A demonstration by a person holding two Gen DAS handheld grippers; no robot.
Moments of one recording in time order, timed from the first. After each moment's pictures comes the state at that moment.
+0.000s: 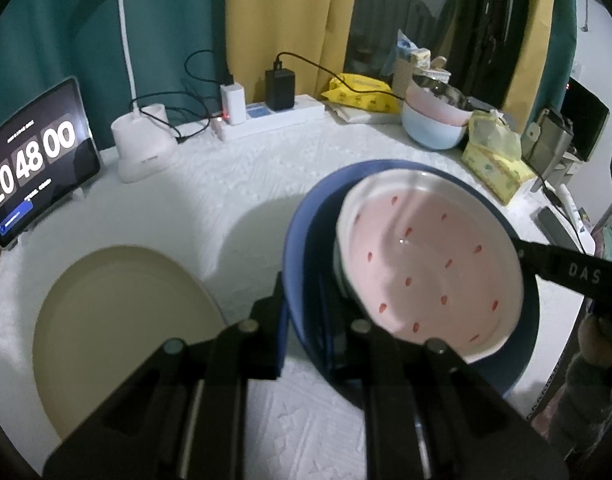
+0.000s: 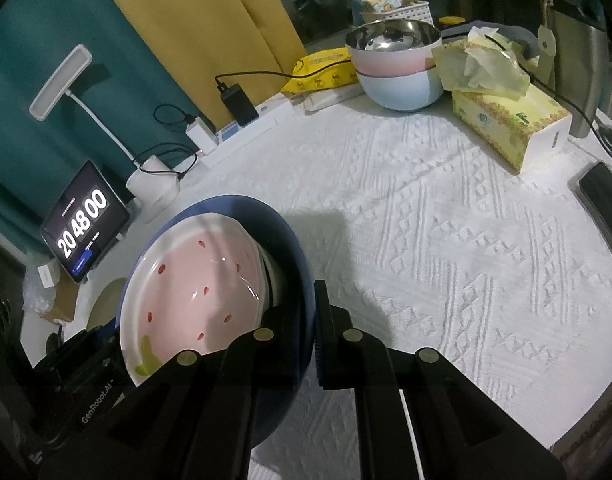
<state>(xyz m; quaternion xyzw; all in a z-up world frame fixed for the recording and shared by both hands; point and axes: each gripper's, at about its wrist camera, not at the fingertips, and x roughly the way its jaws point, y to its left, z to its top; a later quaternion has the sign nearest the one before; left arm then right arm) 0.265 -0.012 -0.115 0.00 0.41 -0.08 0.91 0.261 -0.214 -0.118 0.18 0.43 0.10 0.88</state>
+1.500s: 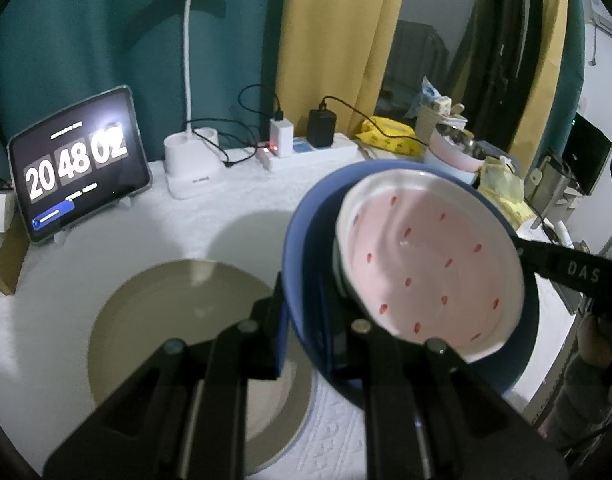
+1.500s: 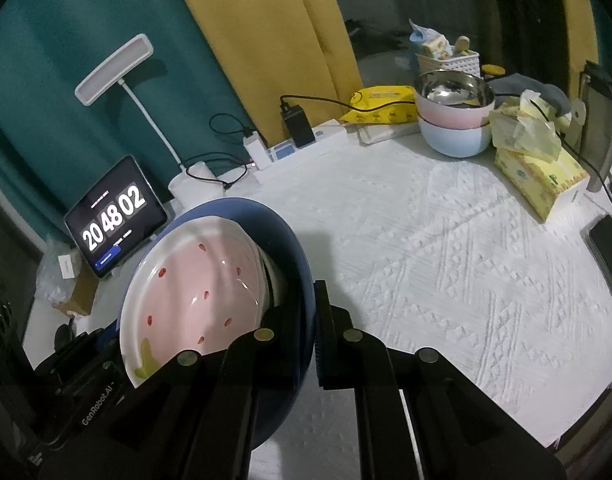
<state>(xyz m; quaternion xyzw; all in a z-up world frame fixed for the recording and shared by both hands) 0.240 0.051 -0.078 -0.04 0.37 -0.06 0.93 0.251 -0.155 -0.069 0.14 0.40 0.13 0.90</state>
